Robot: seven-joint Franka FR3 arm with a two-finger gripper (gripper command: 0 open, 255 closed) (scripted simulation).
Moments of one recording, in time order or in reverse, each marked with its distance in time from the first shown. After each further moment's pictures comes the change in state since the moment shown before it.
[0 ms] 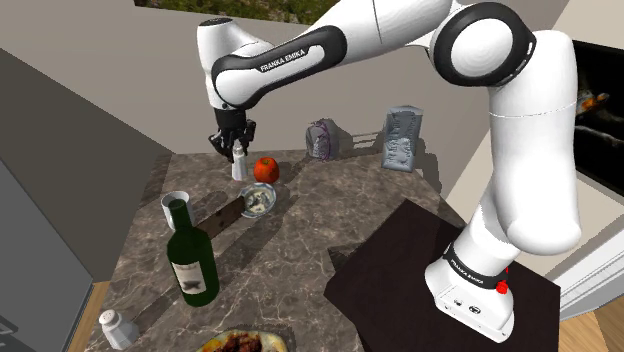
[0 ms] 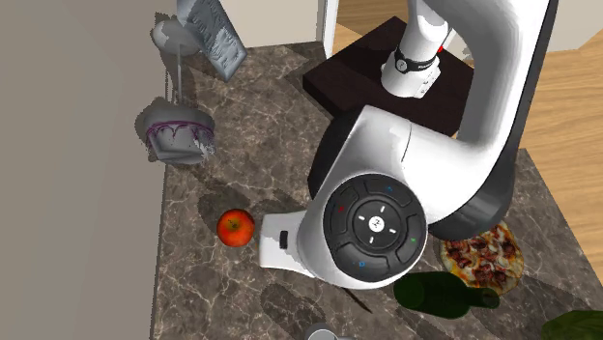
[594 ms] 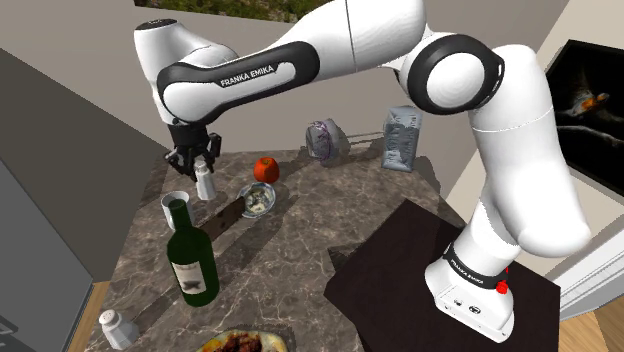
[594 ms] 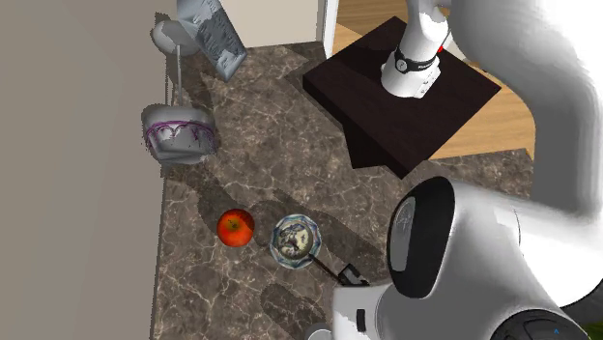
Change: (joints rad) arm 0.151 0.167 0.028 0.266 -0.024 -0.119 0.151
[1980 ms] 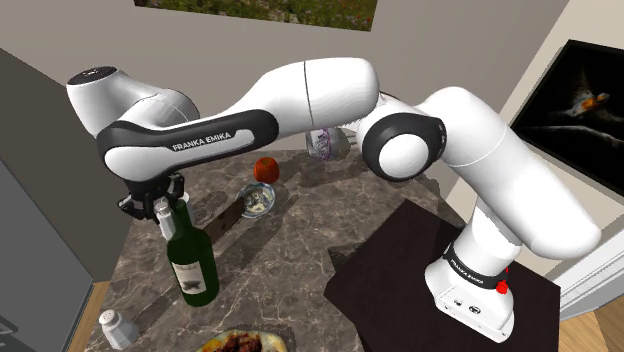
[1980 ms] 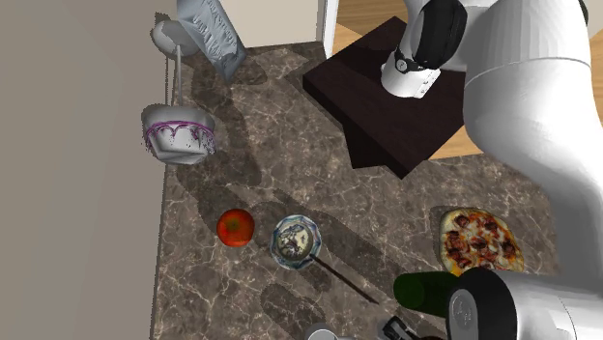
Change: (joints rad) arm 0.168 0.348 -0.001 0.441 -0.024 -0.105 0.117
